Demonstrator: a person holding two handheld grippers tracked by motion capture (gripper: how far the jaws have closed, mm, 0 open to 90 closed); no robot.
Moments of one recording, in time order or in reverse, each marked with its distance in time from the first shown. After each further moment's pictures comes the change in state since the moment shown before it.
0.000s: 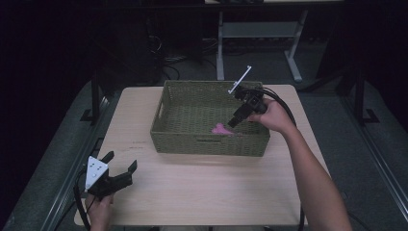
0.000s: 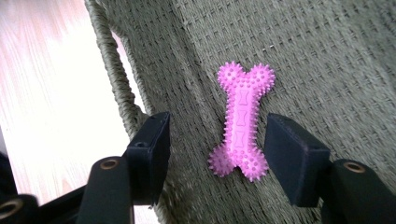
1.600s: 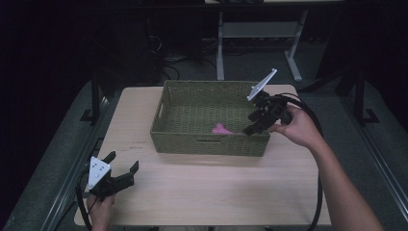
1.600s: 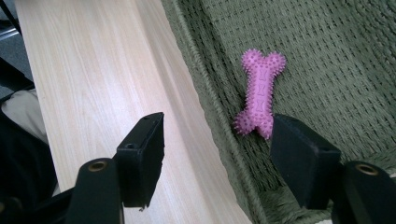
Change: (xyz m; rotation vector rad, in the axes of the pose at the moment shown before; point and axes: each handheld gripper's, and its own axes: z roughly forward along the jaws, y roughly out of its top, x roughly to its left) left arm -0.004 0.001 0.001 0.003 -0.002 0.013; right arm 0.056 -0.047 -0.059 -0.089 -0.073 -0.087
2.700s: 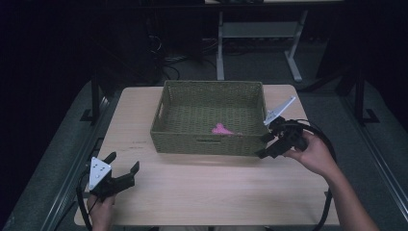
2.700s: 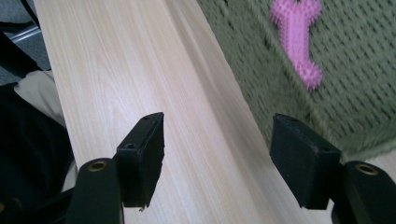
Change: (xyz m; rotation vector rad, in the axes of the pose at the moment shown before) left arm -0.002 0.000 0.000 0.004 -0.001 0.005; right arm 0.025 -0.069 0.010 -0.025 0.023 0.047
